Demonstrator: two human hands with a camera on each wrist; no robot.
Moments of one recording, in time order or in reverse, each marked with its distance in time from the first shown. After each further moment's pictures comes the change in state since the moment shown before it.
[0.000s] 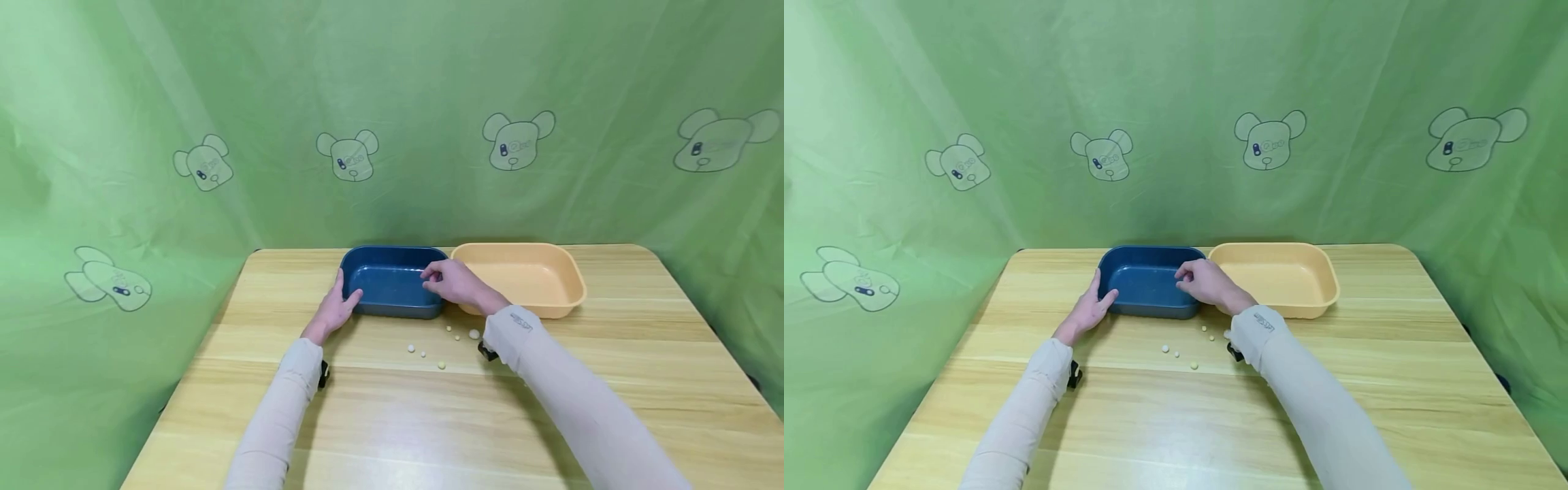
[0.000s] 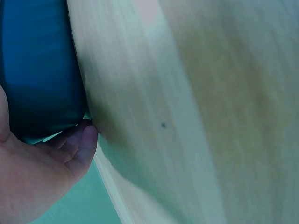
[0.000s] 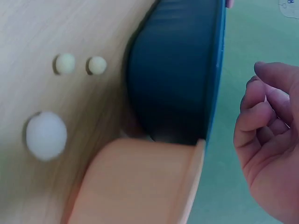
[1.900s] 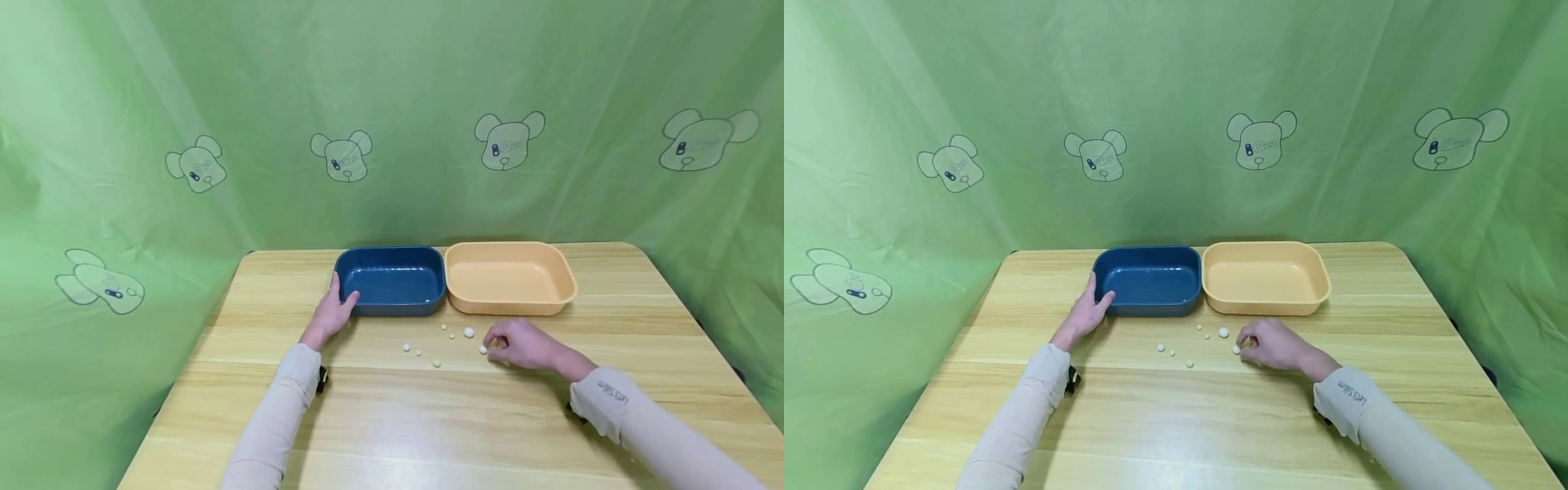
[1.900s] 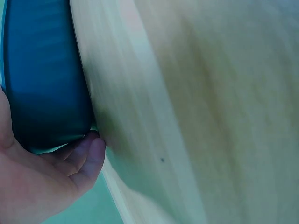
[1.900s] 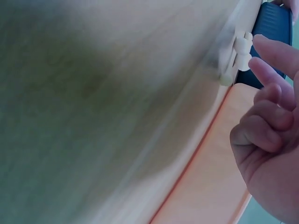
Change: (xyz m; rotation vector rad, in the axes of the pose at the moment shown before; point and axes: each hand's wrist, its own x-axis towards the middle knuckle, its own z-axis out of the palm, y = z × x) left_hand -0.007 0.004 0.007 0.029 0.049 -0.038; right_hand -0.136 0.086 -0.005 -0.198 -0.066 -0.189
